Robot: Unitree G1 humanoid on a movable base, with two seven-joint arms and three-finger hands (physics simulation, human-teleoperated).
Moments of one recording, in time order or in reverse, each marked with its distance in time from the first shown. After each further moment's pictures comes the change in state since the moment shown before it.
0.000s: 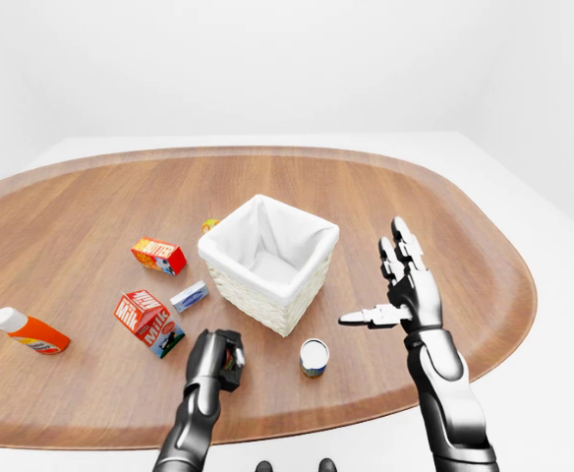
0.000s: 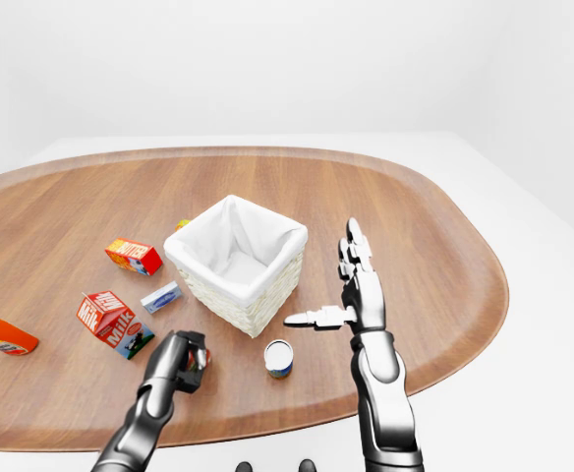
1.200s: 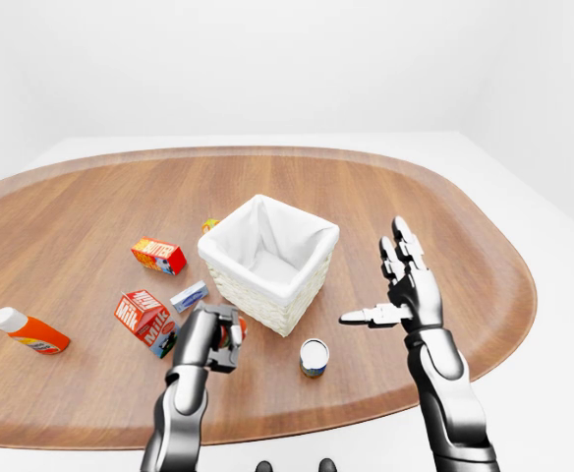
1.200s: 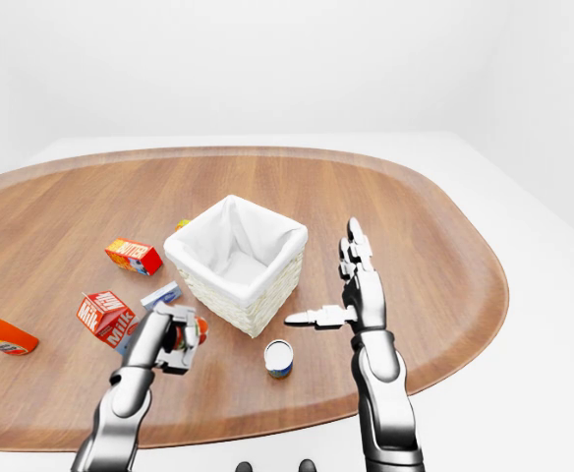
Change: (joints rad) left arm 0.181 -0.040 0.030 -0.677 -0.061 0.154 -0.274; right arm -0.005 -0.002 -0.004 0.004 0.001 0.000 0.000
